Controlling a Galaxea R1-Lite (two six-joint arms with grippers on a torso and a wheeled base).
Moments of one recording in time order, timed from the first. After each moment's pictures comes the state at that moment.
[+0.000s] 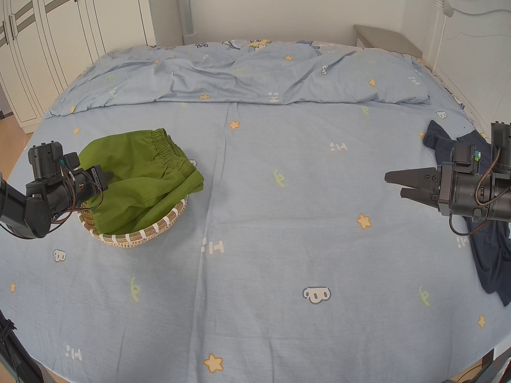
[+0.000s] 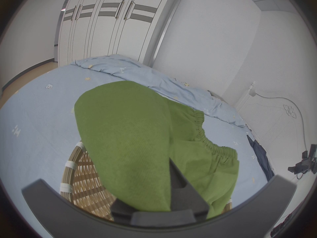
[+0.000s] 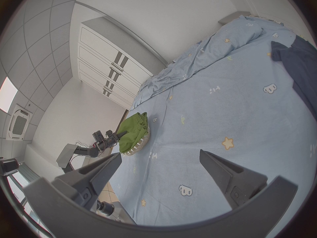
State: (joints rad) left arm 0.14 1.91 -0.96 -0.68 -0.30 -0.29; right arm 0.21 1.47 -0.84 -0.26 0.58 0.44
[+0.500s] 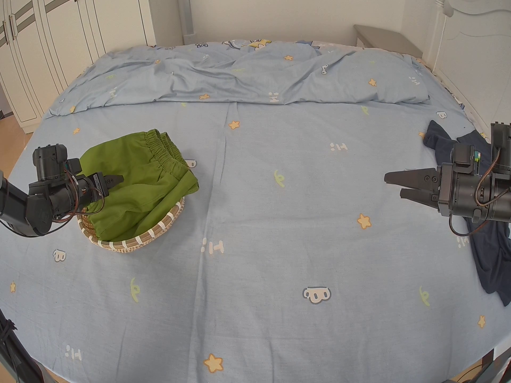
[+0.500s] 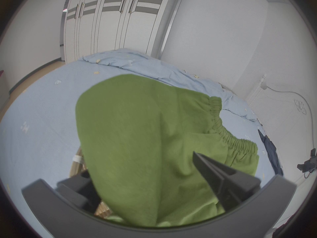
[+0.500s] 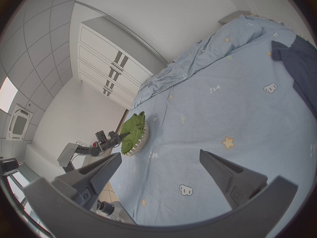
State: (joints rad) left arm 0.13 1.92 -0.98 -0.58 -0.21 -0.25; right arm 0.21 1.47 -0.84 -0.26 0.58 0.44
